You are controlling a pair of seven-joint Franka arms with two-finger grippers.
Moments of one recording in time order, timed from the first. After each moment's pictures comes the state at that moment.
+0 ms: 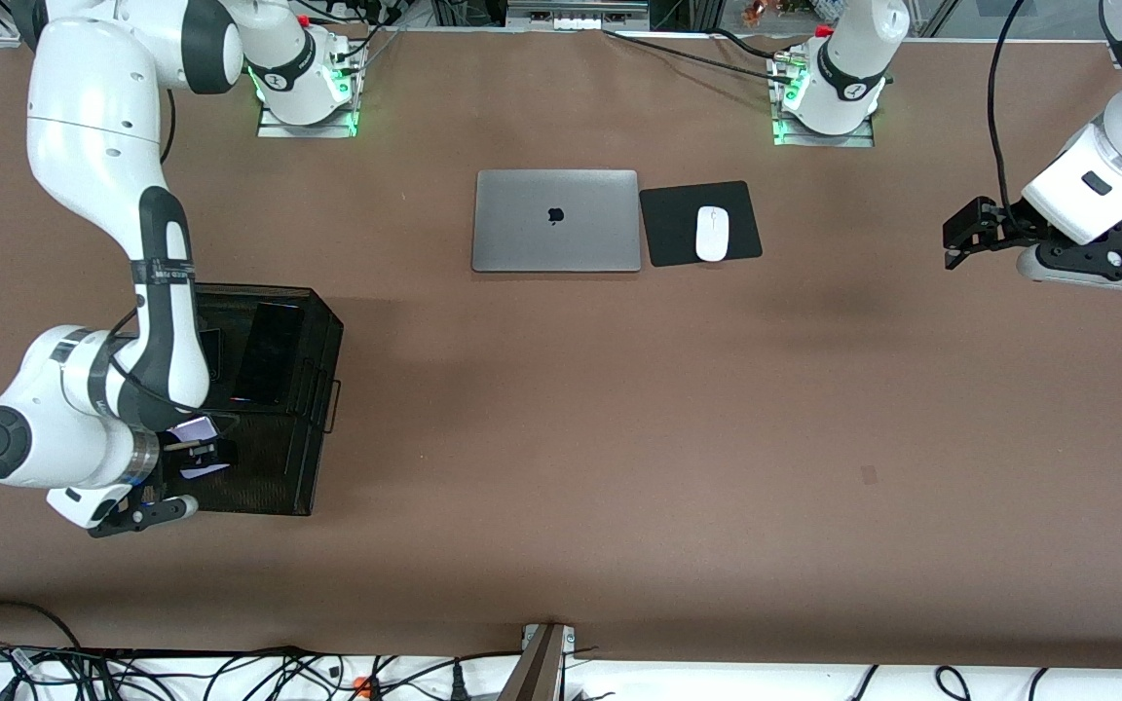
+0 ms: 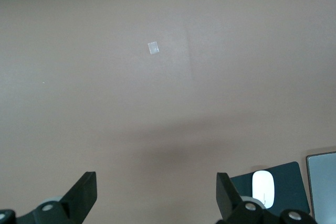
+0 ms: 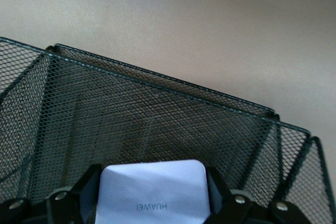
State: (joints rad) left arm -0.06 -0.01 -0.03 -1.69 0.04 1.69 0.05; right arm 0.22 0.94 -0.38 -1.14 0.33 1.96 -0.41
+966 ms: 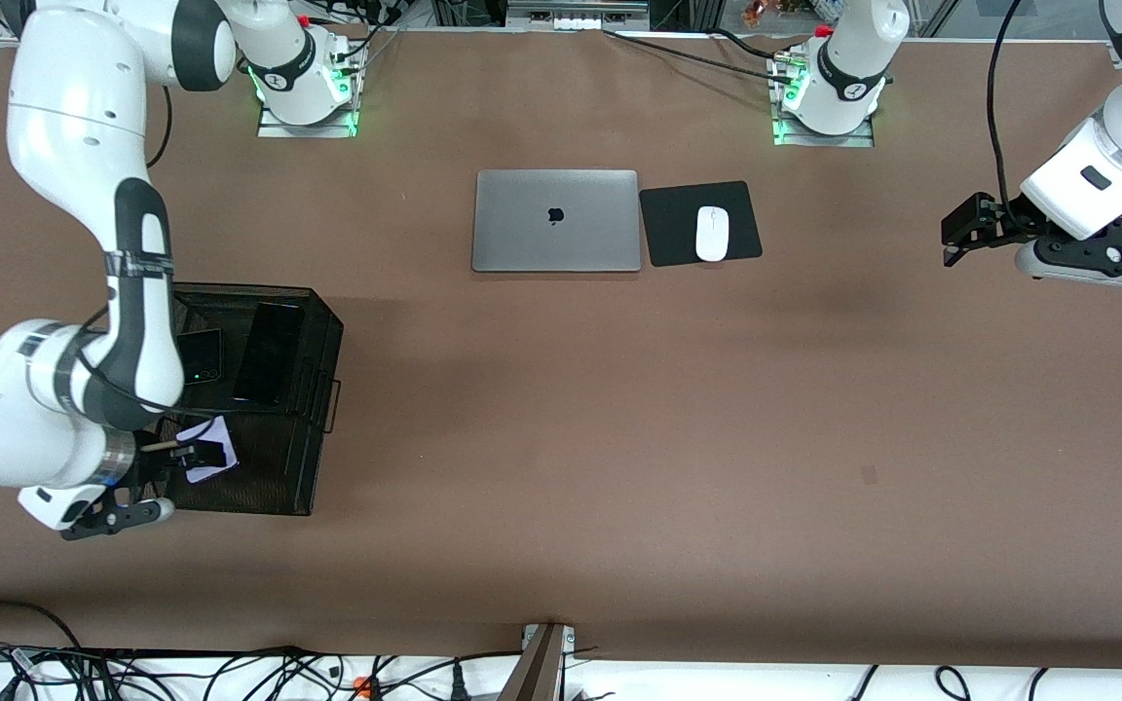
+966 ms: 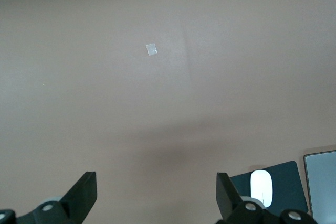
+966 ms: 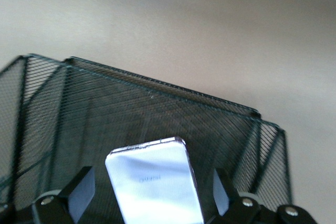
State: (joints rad) left arm -0.07 0.00 -0.03 -1.67 0.04 1.68 0.05; right arm 0.20 0.87 -0.40 -1.10 0.37 1.88 -0.42
